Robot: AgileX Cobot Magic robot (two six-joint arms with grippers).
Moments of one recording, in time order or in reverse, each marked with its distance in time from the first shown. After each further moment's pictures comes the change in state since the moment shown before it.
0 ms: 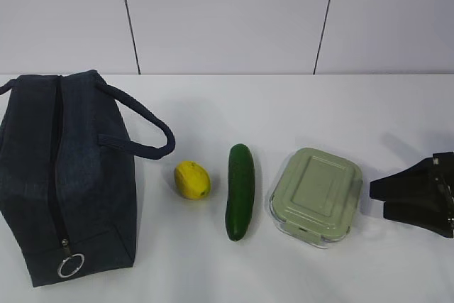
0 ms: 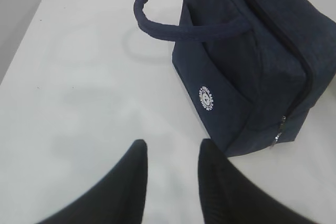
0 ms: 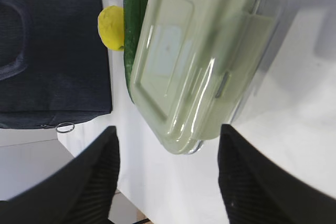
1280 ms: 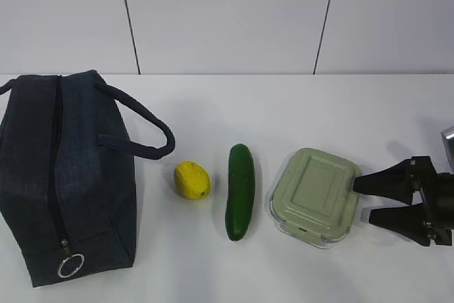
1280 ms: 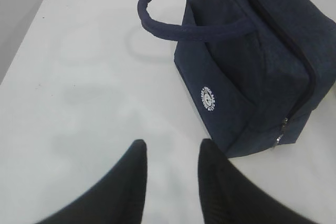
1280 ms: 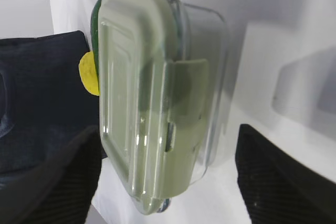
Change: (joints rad) left arm 0.000 0.000 0.000 0.008 0.000 -0.019; right arm 0.026 0.187 -0.004 0.222 -0.030 -0.088
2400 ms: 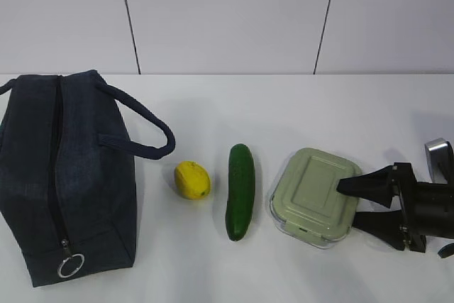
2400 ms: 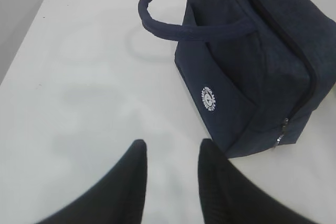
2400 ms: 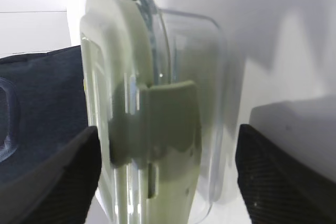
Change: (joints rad) left arm 0.000 0.000 0.000 0.002 0.000 -0.002; right arm 0.063 0.158 -0.005 0.187 0.072 -0.123
